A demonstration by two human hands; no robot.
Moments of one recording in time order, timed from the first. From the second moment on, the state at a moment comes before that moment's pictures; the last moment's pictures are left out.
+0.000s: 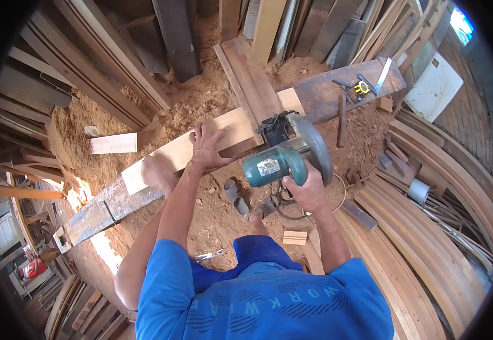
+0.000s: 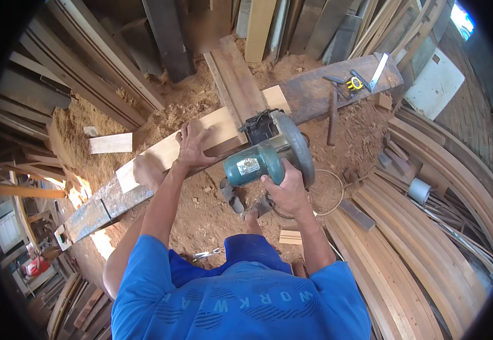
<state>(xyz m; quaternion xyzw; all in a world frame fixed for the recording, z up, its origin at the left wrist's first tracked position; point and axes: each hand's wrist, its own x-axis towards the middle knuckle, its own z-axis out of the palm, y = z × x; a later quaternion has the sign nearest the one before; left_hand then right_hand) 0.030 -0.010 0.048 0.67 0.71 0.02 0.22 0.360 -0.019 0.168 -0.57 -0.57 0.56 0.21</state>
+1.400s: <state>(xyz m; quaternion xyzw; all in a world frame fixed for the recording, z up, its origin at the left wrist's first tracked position) 0.029 -0.011 0.042 0.69 0.70 0.03 0.19 0.332 0.003 0.142 -0.52 -0.56 0.60 0.25</state>
